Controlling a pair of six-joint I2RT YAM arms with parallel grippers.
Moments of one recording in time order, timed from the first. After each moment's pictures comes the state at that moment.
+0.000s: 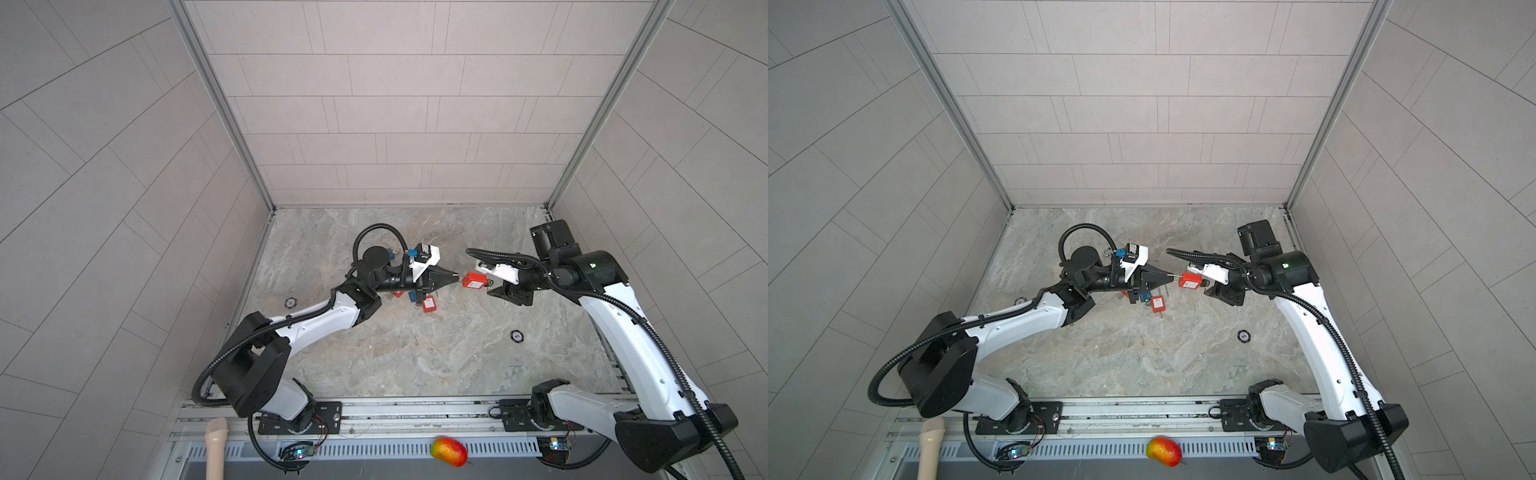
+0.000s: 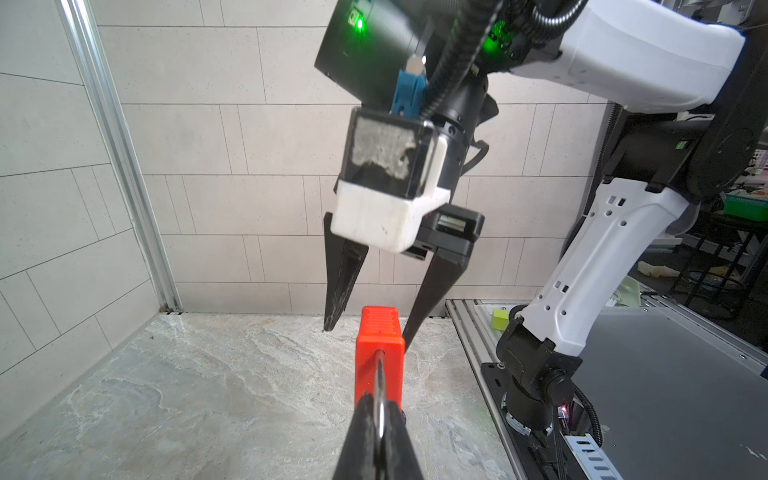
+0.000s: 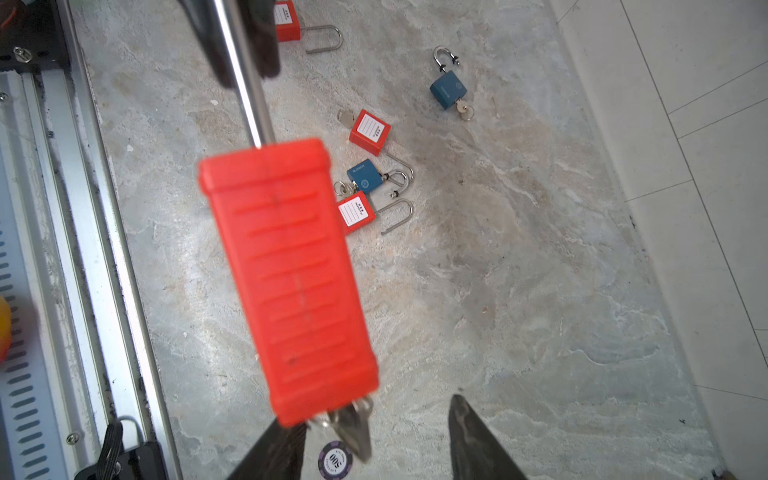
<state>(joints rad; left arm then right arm) -0.73 1.48 0.88 0.69 0.83 -0.04 0.20 1.17 1.40 -1.26 -0.40 -0.96</state>
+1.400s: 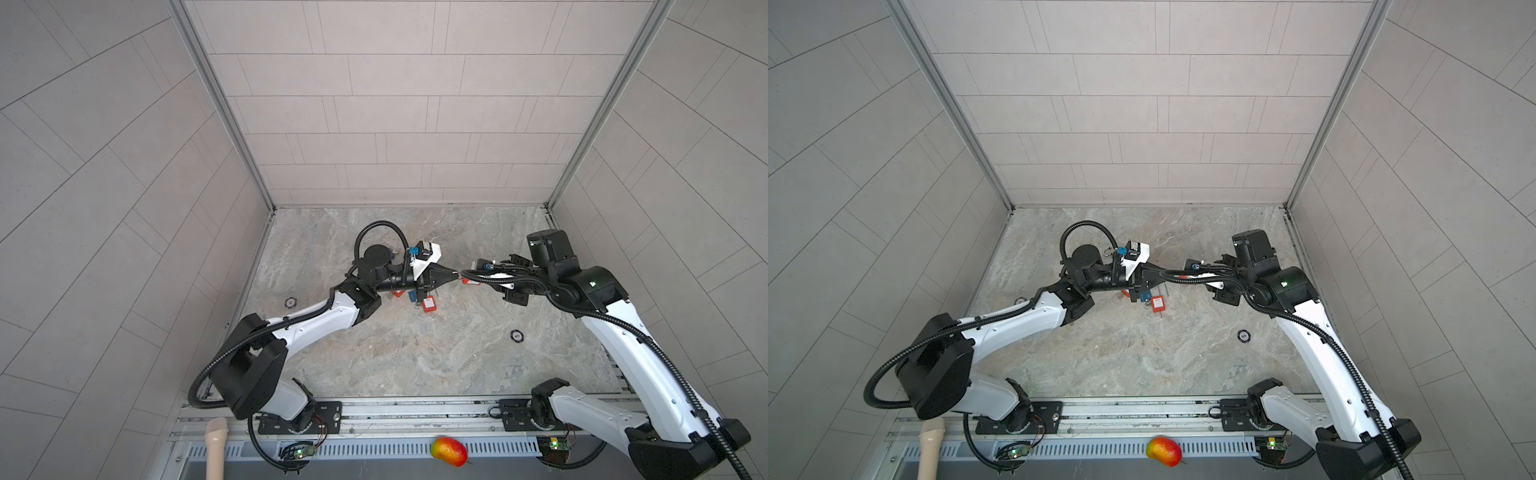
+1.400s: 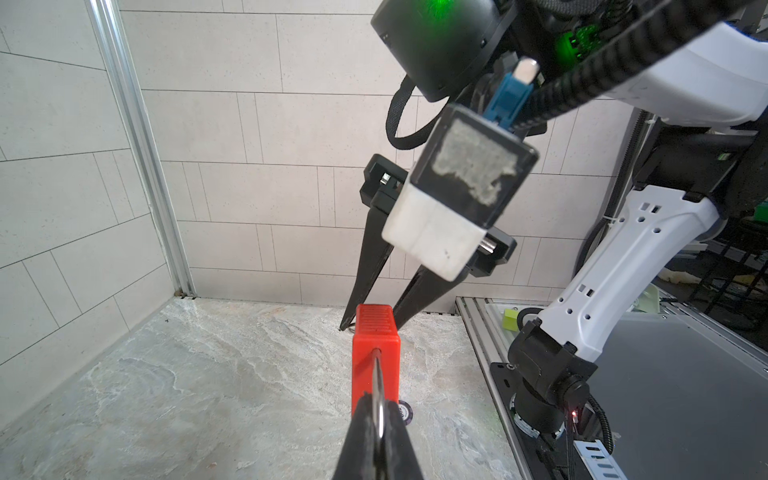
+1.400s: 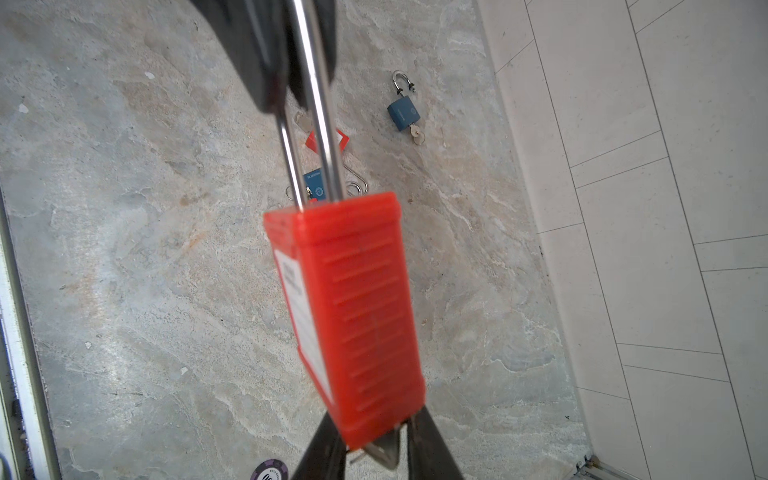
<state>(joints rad) -0.73 1.47 0.90 0.63 0.79 -0.04 0.30 1.05 1.24 -1.01 -0.26 -0.98</state>
